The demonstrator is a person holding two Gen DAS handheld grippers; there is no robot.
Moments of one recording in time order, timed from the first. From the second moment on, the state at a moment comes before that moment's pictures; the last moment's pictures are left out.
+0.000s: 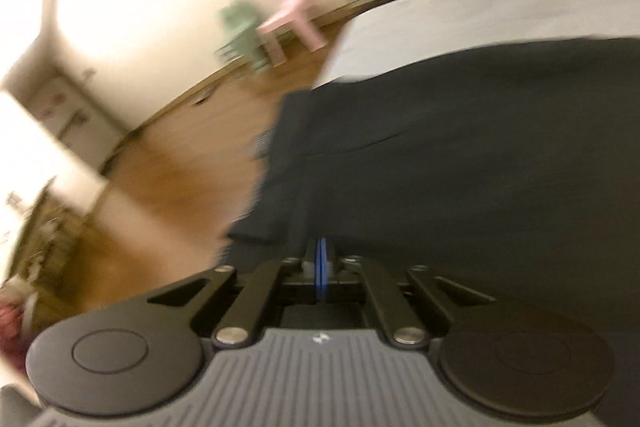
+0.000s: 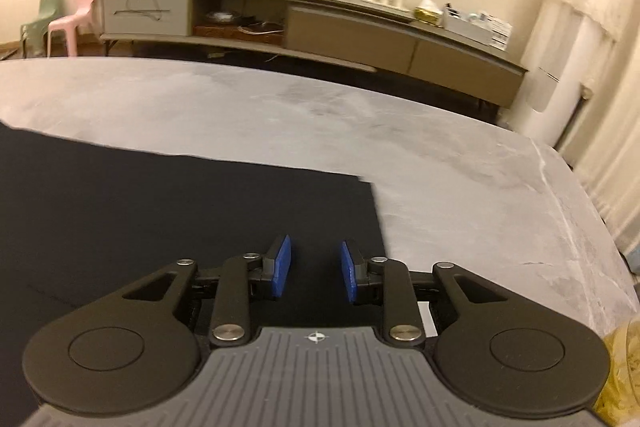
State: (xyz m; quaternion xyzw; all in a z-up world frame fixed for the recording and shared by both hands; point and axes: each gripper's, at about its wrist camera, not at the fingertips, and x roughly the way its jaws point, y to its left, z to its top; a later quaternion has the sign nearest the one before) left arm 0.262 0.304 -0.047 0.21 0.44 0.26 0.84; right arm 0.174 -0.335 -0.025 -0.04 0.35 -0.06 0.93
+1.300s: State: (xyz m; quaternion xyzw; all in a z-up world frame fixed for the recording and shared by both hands) left arm 0.178 0.294 0.002 0.08 0.46 0.08 0.88; right arm 0.104 -0.348 -0.027 0.05 0.38 -0.06 0.92
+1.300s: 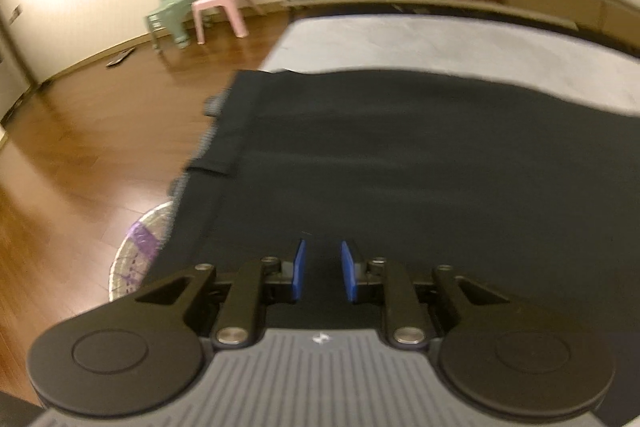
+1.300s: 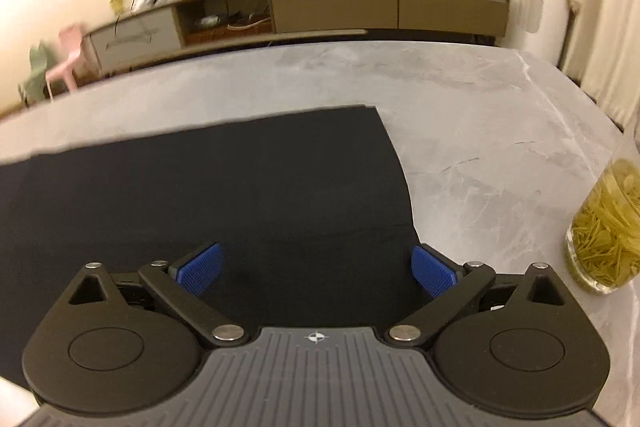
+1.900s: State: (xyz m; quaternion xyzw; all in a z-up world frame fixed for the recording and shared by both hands) left arm 0.180 0.250 -0.023 0.15 0.47 0.05 0.87; right arm 0.089 -0.365 -0.025 0.03 0.34 -0.09 0.94
